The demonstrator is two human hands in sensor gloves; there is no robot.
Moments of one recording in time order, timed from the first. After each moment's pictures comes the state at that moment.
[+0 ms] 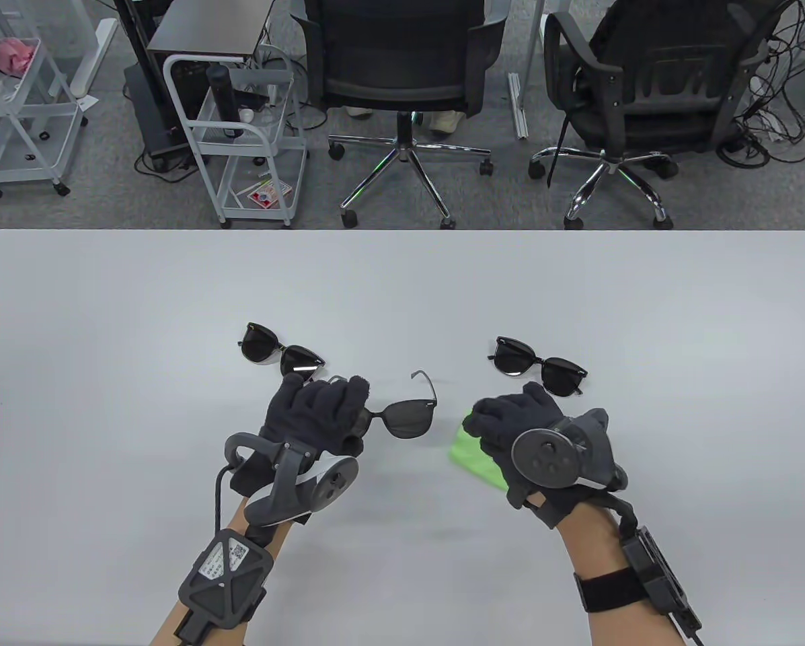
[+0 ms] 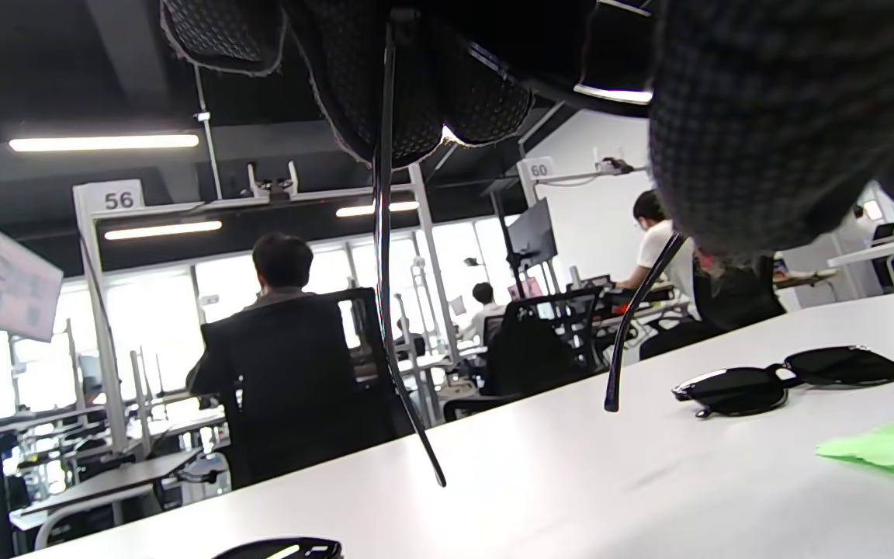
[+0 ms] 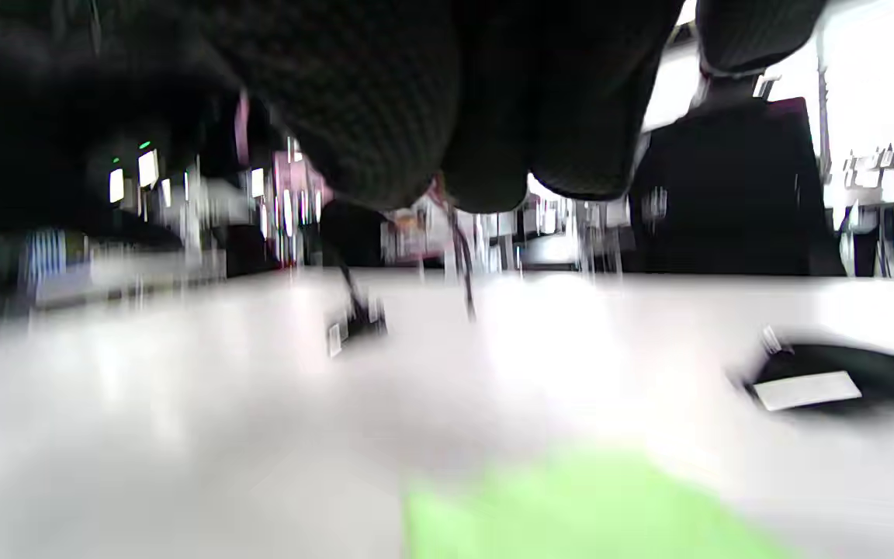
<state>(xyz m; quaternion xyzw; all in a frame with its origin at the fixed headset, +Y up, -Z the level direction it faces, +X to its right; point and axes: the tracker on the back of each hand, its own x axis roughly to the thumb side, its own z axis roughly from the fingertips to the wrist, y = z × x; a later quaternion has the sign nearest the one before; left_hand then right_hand) -0.158 -0.670 -0.274 0.22 -0.20 -0.08 0.95 0.131 -0.678 -0.284 0.28 -0.03 0.96 0.08</state>
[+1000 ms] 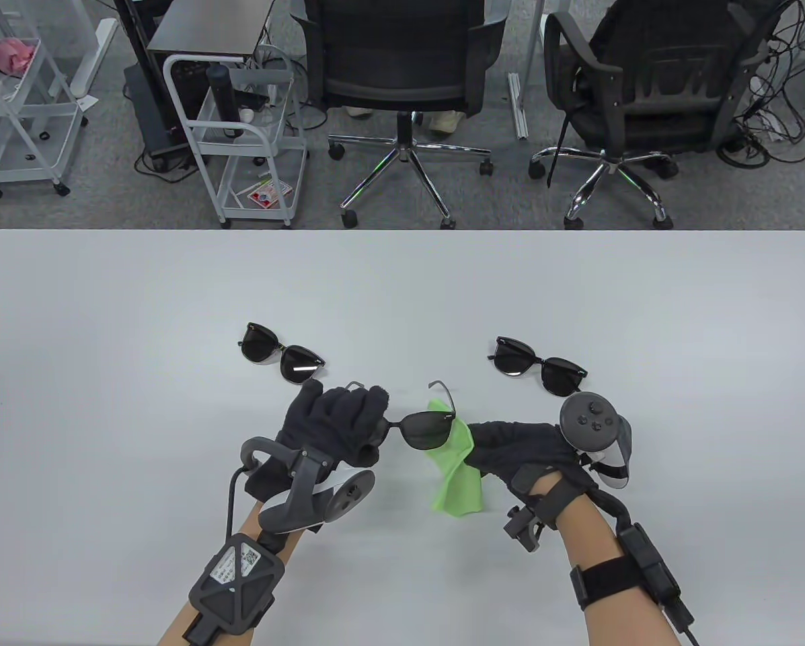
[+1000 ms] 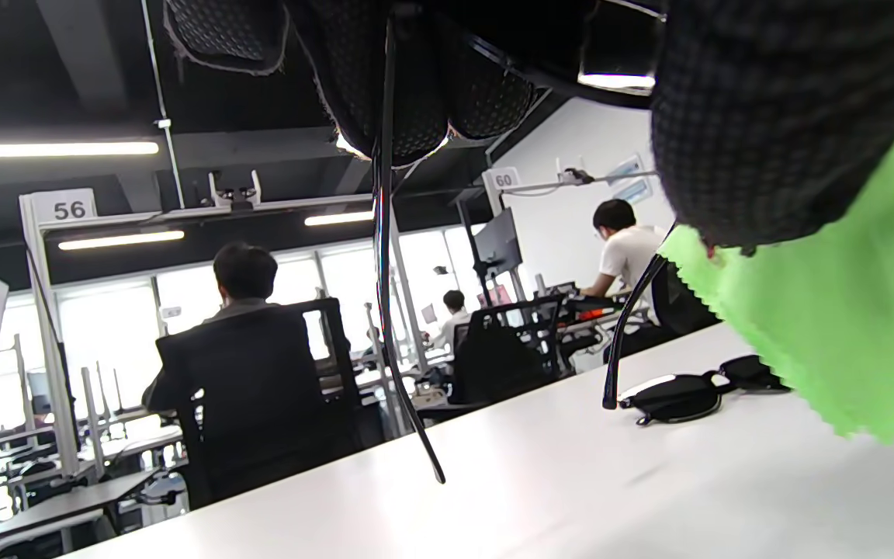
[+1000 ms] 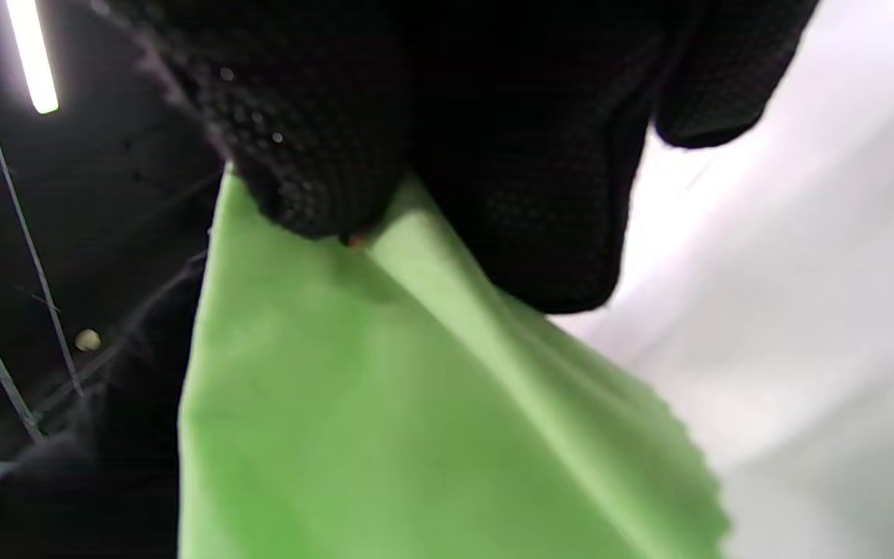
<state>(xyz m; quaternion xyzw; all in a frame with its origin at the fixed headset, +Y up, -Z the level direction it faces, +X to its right) -0.134 -0.669 -0.261 0.23 -0.24 -0.08 0.94 0.156 -0.727 -0.301 0.14 0.08 0.80 0.57</state>
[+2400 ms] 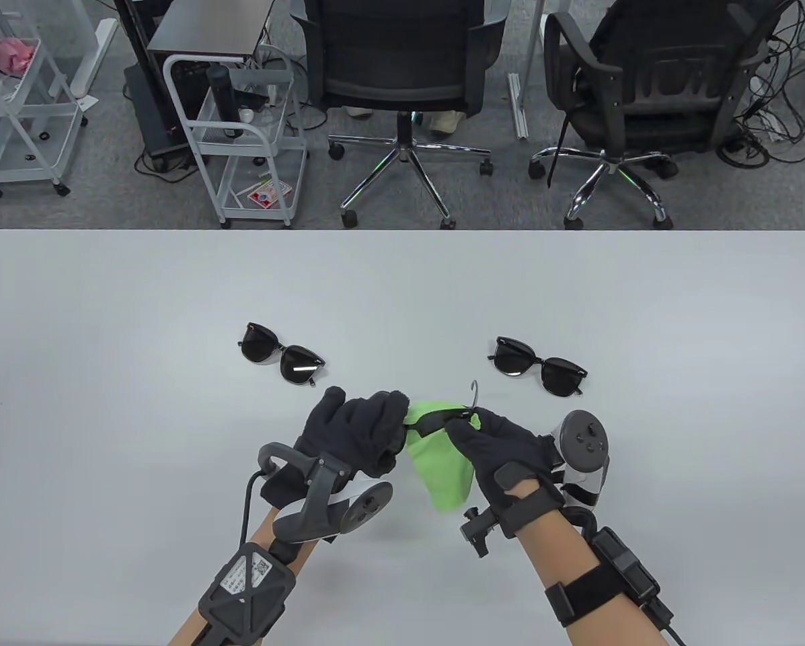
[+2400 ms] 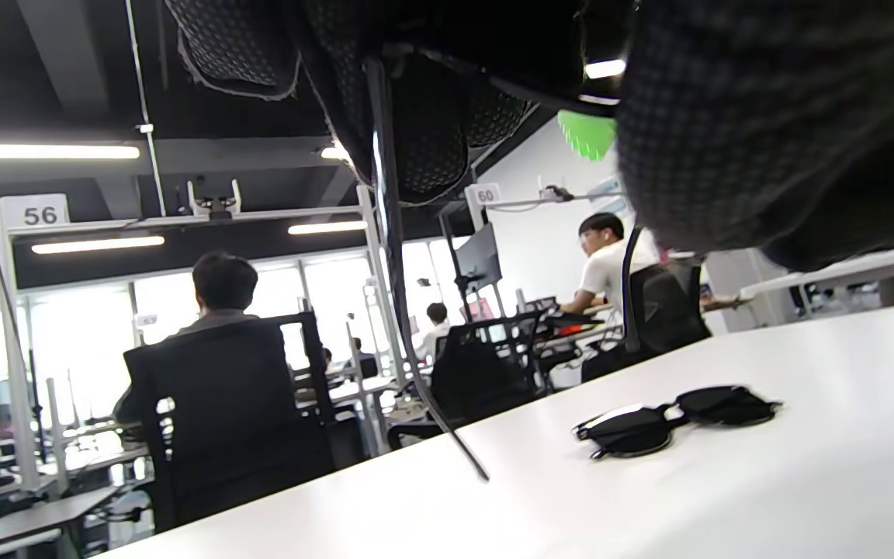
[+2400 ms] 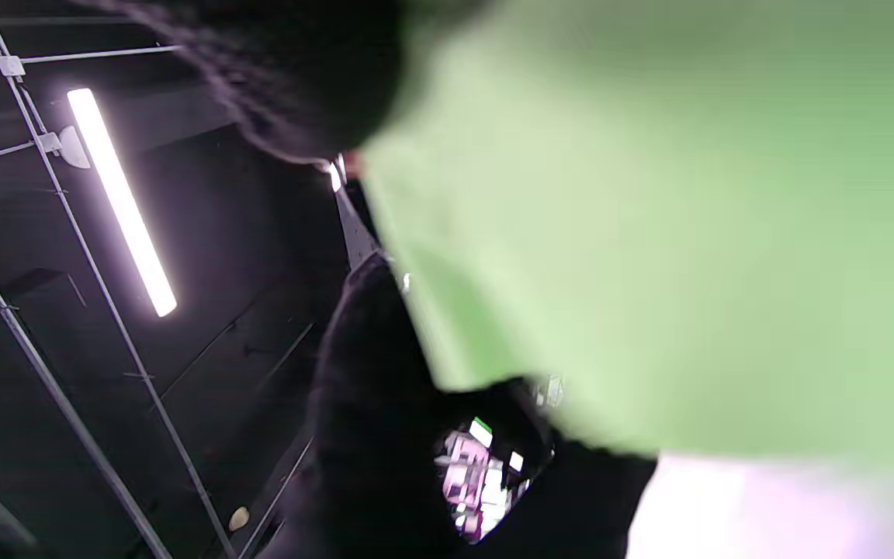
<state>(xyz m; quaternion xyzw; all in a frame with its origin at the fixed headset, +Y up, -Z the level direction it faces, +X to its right) -0.119 -0.660 -0.251 0.23 -0.25 -0.08 0.94 0.123 -0.714 -0.281 0.11 0.03 0.69 0.71</state>
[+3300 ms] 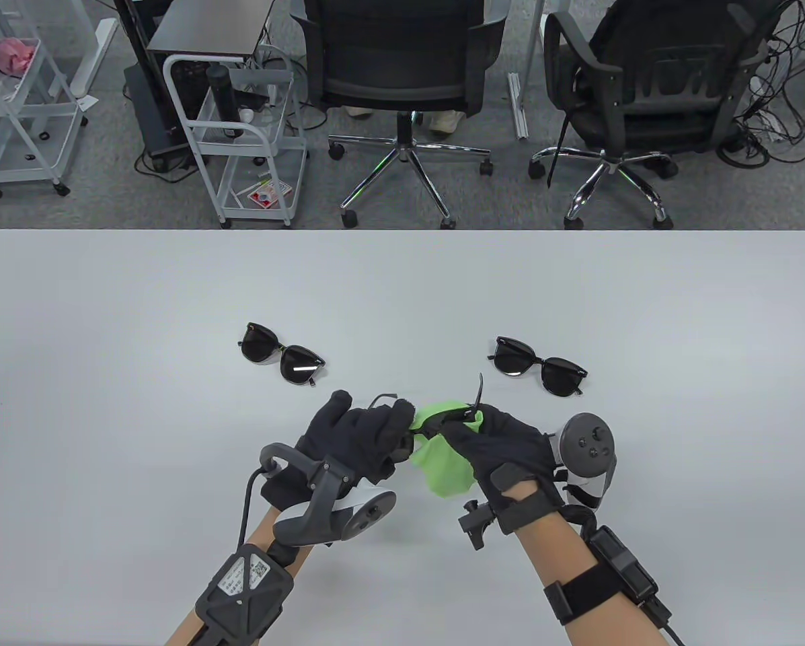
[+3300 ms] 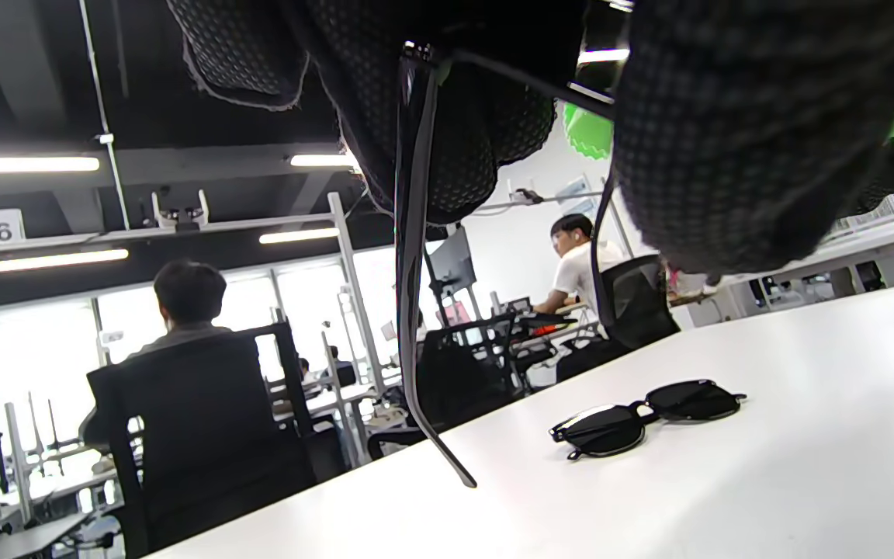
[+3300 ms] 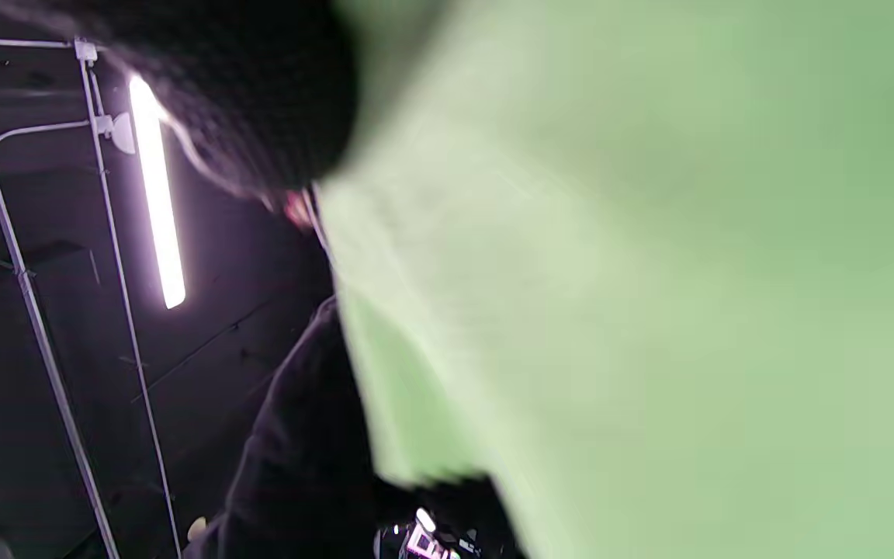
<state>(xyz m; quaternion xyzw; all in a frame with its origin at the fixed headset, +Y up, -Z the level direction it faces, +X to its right) -0.111 -0.656 -0.244 0.23 -0.28 -0.08 0.93 0.131 -0.702 -0.279 0.10 -0.05 0.73 0.67</state>
